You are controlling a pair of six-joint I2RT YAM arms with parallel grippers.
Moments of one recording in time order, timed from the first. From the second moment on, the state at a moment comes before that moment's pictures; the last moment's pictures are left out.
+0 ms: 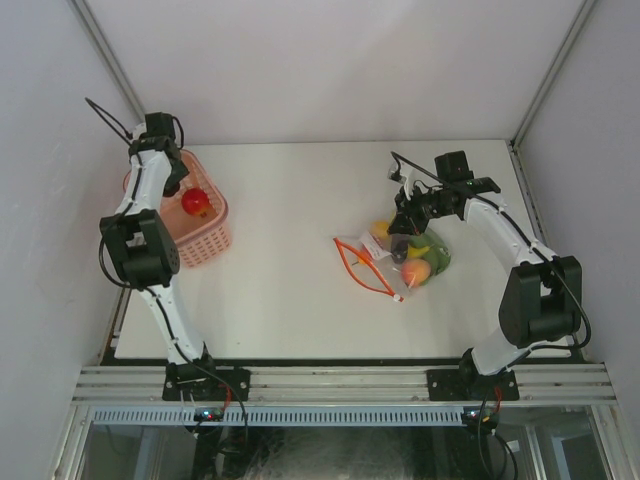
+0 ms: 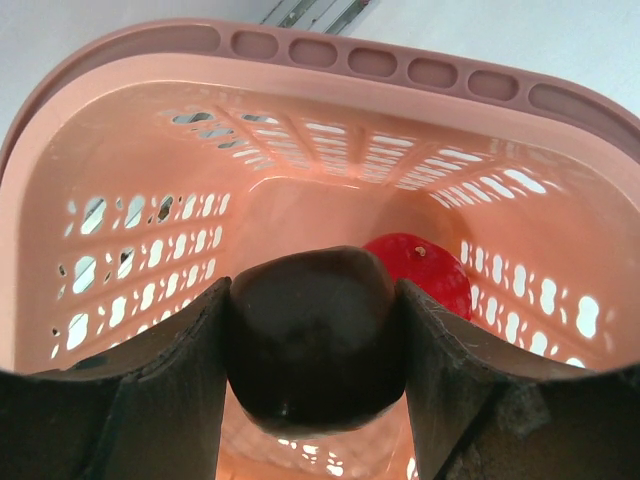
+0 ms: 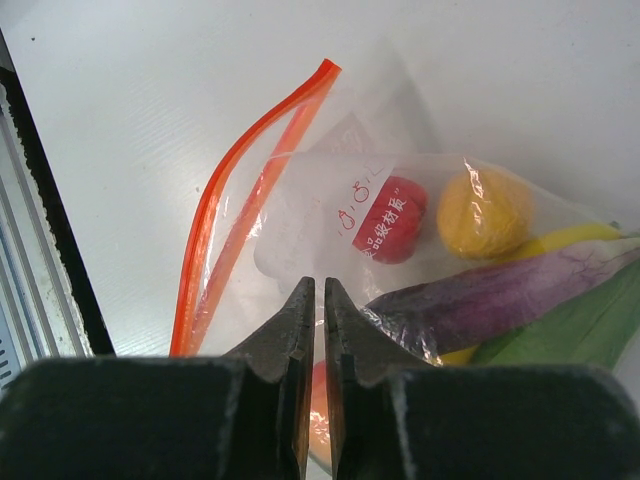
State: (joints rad) left arm 0.16 2.07 1.92 -0.81 -0.47 -0.49; right arm 0.18 1.58 1.28 -0.76 -0.84 -0.56
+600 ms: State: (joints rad) left arm 0.16 2.07 1.88 -0.74 -0.49 -0.44; right arm 0.18 1.58 1.28 -0.76 -0.84 -0.56
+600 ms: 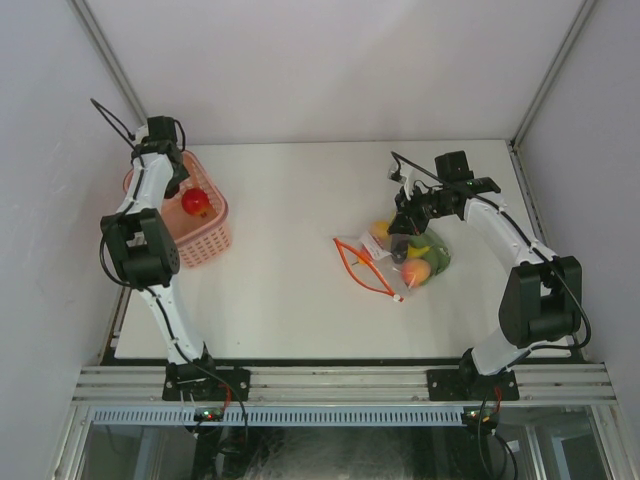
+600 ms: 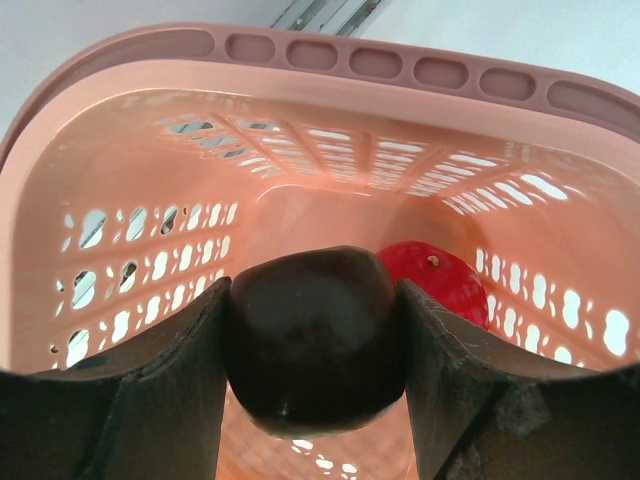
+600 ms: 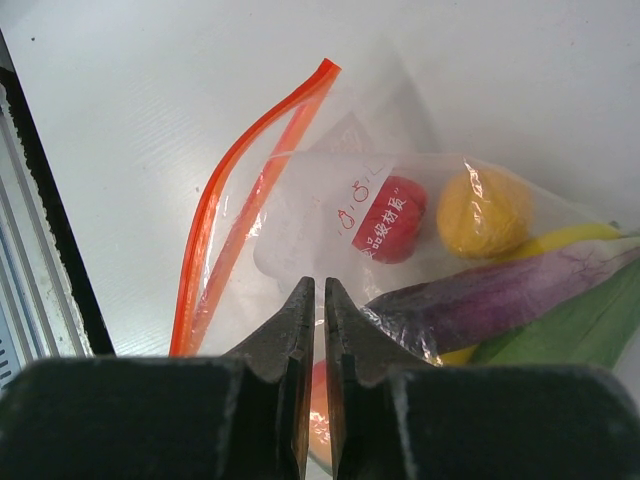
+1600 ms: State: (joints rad) left arm 0.16 2.03 1.84 -0.74 -0.51 -0.40; right arm 0.17 1.58 1.28 -0.76 -0.85 -0.56
